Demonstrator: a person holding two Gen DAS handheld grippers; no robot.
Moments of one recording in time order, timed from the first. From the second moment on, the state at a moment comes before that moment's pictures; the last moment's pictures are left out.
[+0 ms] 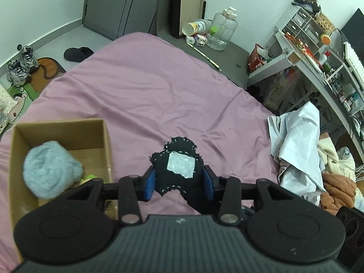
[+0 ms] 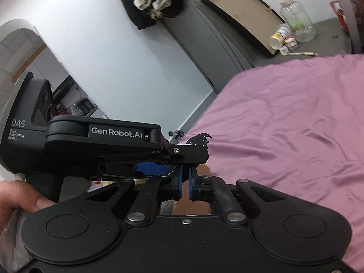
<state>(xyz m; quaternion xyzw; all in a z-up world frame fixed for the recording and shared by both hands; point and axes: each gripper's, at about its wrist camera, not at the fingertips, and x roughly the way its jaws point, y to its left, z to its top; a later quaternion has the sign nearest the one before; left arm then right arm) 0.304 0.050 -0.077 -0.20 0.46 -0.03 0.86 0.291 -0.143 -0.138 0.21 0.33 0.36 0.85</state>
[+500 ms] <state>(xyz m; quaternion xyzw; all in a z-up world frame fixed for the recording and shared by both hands) 0.281 0.091 -0.076 -0.22 0.45 -0.02 0.86 0.272 -0.114 -0.136 0.18 0.31 0.39 0.84</state>
